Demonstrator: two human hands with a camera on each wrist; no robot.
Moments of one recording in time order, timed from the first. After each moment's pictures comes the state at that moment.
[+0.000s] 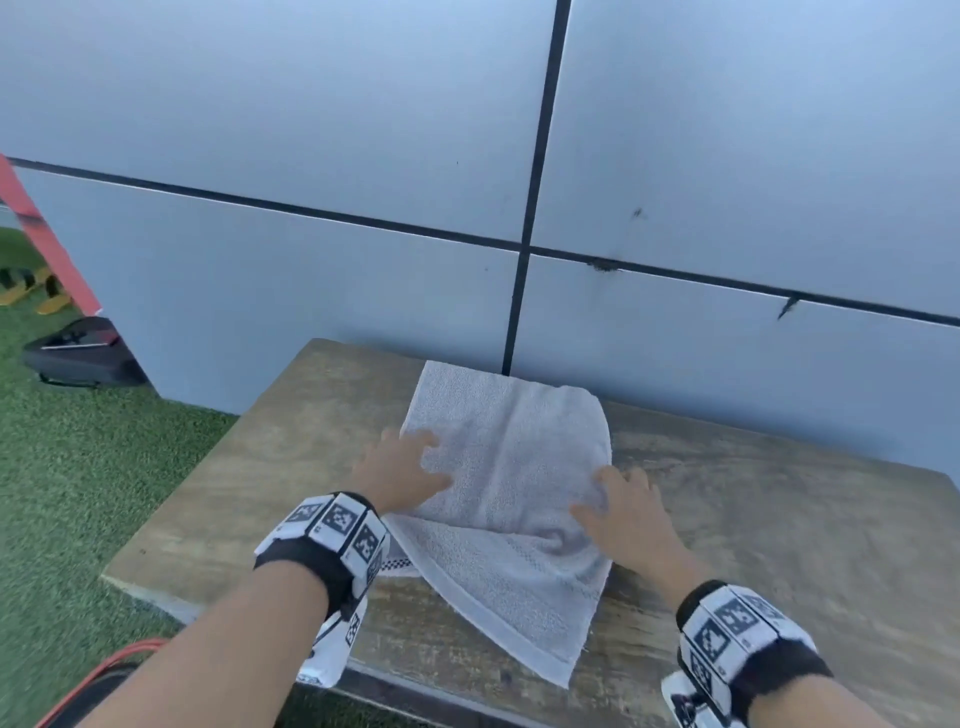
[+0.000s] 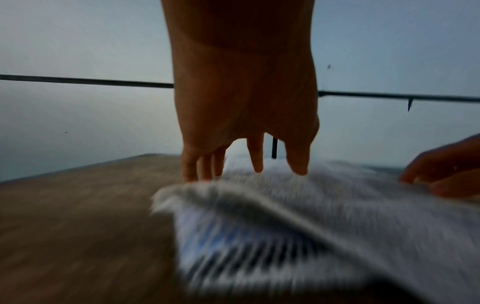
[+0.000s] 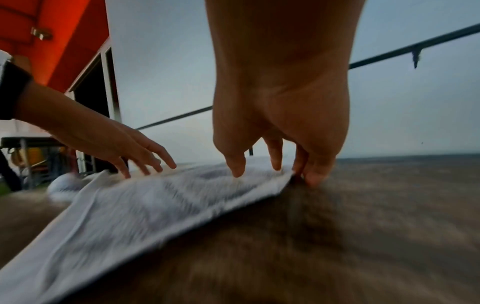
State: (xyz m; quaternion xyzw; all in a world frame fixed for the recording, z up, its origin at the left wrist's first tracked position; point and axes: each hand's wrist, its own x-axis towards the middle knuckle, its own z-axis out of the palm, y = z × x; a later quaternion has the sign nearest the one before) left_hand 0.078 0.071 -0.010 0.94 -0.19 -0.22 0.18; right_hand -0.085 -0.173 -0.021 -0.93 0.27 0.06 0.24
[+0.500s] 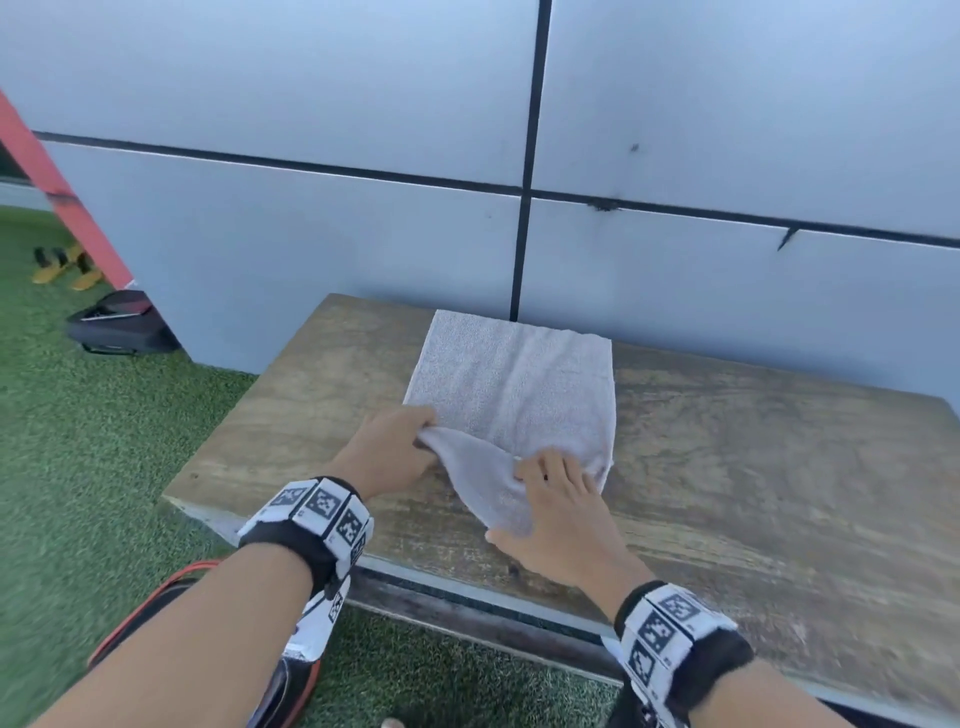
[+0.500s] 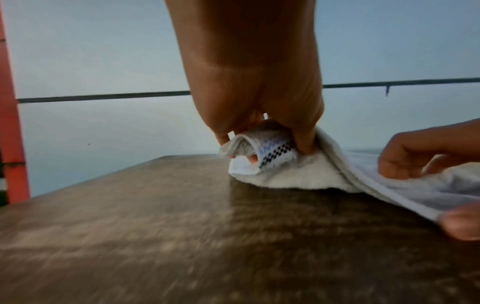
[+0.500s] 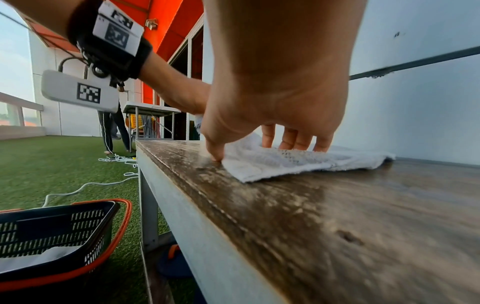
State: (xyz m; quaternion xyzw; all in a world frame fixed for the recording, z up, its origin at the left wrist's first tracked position) left_hand 0.015 0.114 -0.002 0.91 -0.31 -0.13 0.24; right_hand -0.141 -0.073 -0.034 -0.99 0.06 0.02 0.09
